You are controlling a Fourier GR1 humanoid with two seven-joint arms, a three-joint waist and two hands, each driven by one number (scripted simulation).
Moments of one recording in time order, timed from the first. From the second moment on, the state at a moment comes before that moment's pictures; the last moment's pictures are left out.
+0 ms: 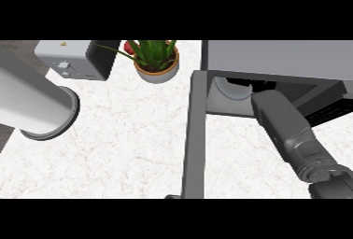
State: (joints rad) left arm 0.23 0.16 0.58 -1.78 0.38 -0.67 -0.15; right arm -1.05 -0.17 -0.08 -0.11 0.02 -0.84 -0.69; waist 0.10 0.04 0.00
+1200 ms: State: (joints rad) left arm 0.13 0.17 0.54 -1.70 0.31 -0.64 -0.15; right arm -1.02 -0.23 -0.05 -0.05 0.08 -0.88 -0.66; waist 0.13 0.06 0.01
